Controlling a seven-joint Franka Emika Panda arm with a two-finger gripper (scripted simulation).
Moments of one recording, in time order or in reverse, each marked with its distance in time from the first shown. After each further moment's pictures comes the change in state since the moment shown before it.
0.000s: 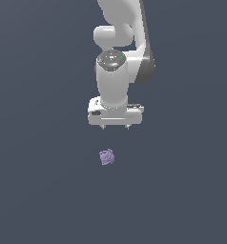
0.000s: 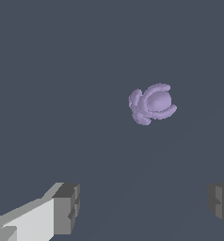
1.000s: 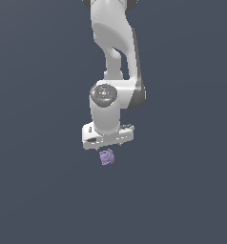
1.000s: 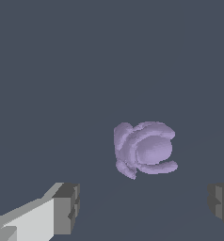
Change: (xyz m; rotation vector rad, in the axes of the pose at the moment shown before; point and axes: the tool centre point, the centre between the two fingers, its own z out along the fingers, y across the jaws) arm 0.056 0.032 0.064 -0.039 0.013 -0.225
